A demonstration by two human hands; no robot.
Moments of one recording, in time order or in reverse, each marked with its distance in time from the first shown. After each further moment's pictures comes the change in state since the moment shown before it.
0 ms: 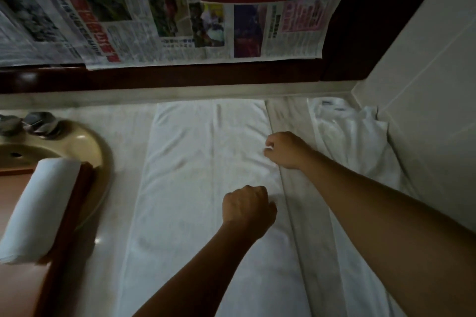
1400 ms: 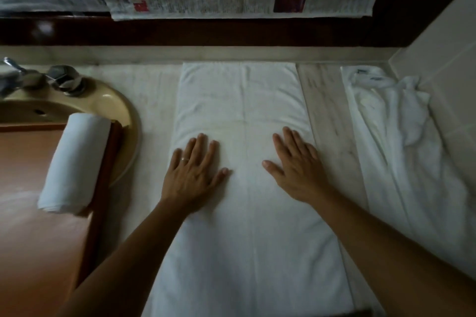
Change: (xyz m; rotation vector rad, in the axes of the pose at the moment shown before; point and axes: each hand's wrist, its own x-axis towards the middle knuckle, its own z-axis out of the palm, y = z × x) left_hand -0.024 -0.199 0.050 0.053 0.101 -0.048; right_hand -0.066 -0.028 0.122 -0.256 0.188 -0.070
